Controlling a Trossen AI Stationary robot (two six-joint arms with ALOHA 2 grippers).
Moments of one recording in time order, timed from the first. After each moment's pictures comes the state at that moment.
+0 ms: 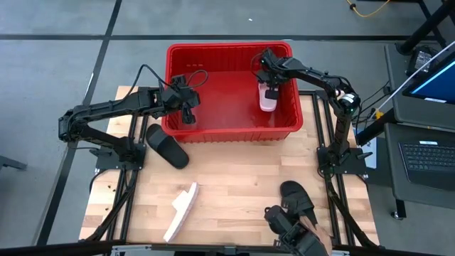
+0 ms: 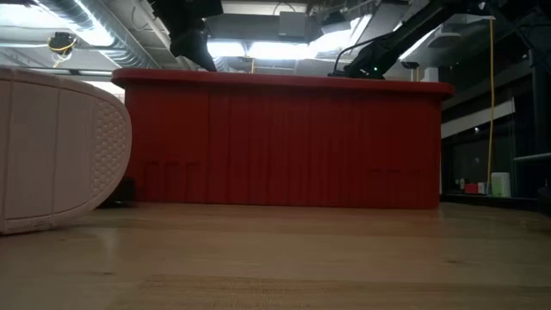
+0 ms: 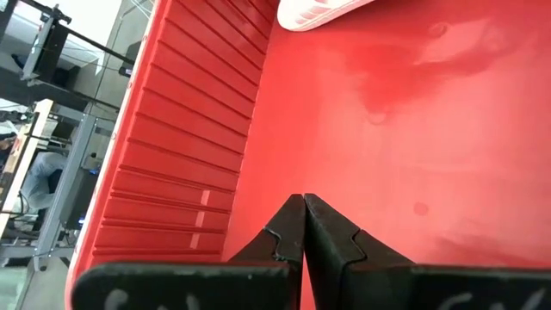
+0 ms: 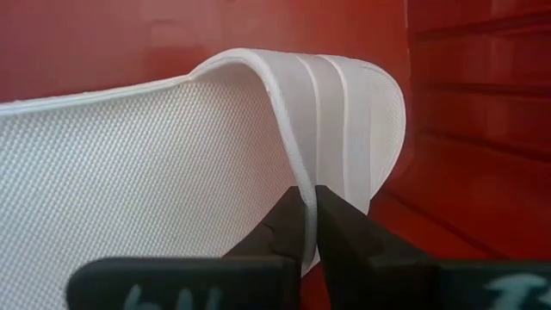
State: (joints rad) left arm 0.32 1.22 1.16 -0.65 -0.50 0.47; right arm -0.83 1.94 1.56 -0.80 0.26 -0.72
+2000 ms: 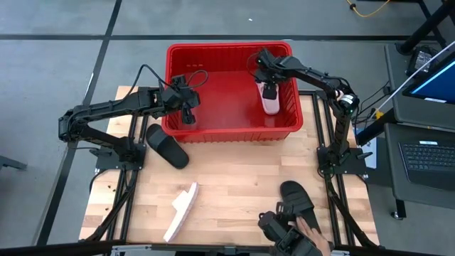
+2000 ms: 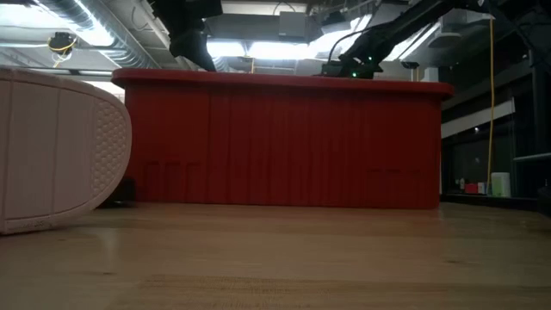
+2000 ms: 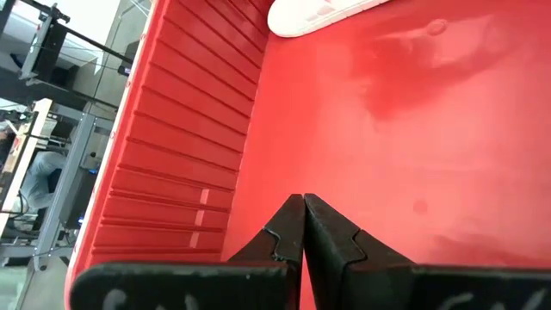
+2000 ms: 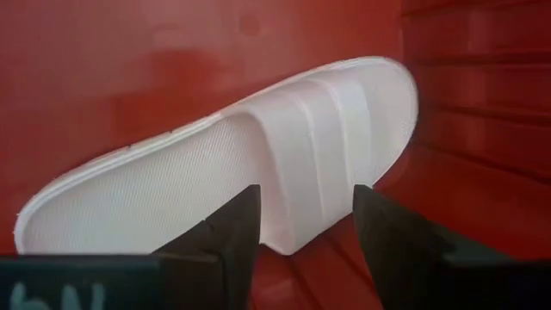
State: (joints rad) left arm 0.32 1.22 1.16 -0.66 -0.50 0.47; right arm -0.77 1.94 1.65 -0.90 0.26 -0.68
